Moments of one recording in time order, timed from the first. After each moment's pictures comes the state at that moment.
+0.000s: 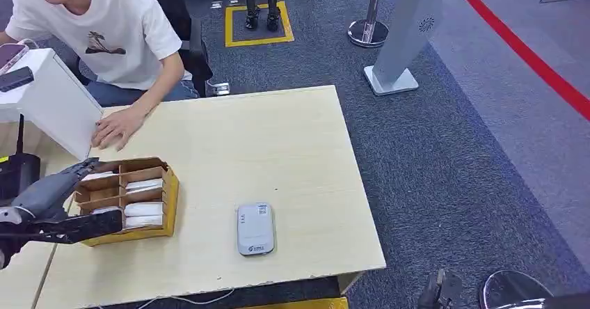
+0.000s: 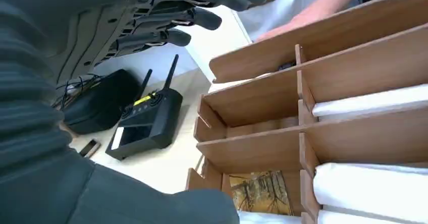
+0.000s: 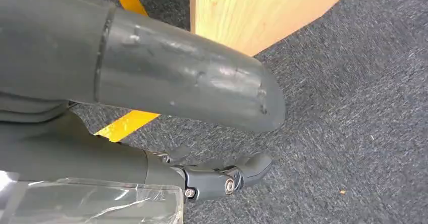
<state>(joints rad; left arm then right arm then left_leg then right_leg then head) -0.31 0.87 -0.44 -1.66 -0.44 -0.47 0.27 -0.19 0.09 -0.71 -0.34 0.19 -0.04 -0.56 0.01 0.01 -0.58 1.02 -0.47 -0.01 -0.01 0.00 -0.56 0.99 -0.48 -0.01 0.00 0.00</state>
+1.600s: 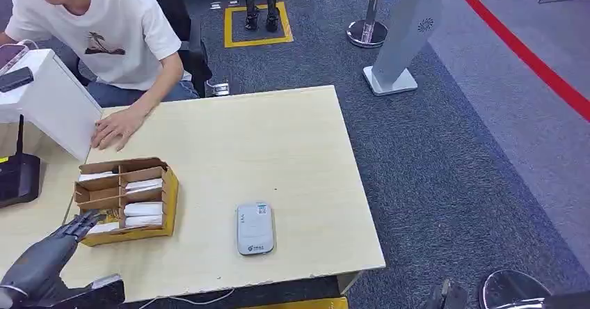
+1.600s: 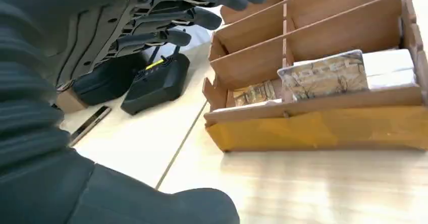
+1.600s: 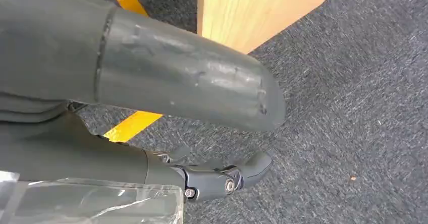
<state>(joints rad) 0.25 0.94 -0.27 -2.03 -0.50 -0.21 0.37 -0.15 0.09 -0.71 -0.34 0.13 -0.04 -0.58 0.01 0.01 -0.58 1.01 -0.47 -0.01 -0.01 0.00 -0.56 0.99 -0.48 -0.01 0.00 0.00</state>
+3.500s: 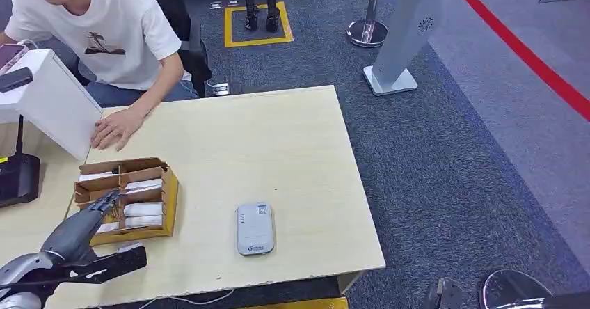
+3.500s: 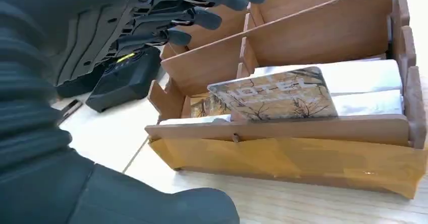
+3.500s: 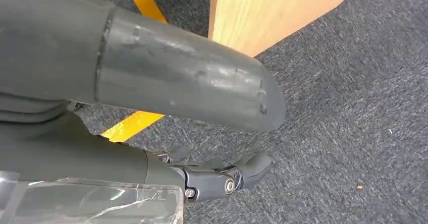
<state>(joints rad) -0.02 0.68 -0.30 -1.72 -0.60 -0.34 0.21 -0.15 0.09 -0.72 -0.33 0.19 -0.04 -0.57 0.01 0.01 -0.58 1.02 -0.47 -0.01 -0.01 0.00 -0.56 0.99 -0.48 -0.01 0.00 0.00</state>
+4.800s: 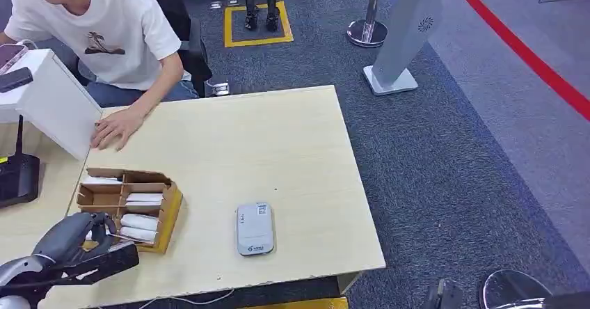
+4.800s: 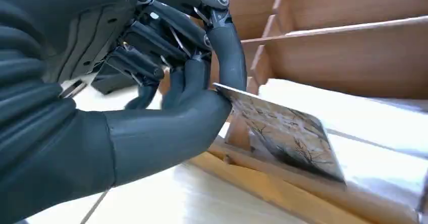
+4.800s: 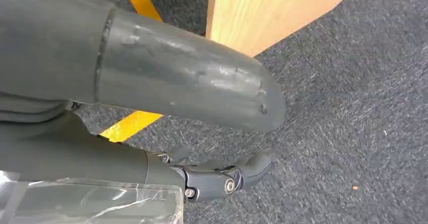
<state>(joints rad) 0.03 0.72 -0.26 -1.74 -0.50 -0.33 0.24 -0.15 0.09 -0.72 -0.33 0.19 -0.03 -0.58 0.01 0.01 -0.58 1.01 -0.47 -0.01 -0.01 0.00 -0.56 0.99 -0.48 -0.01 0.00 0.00</state>
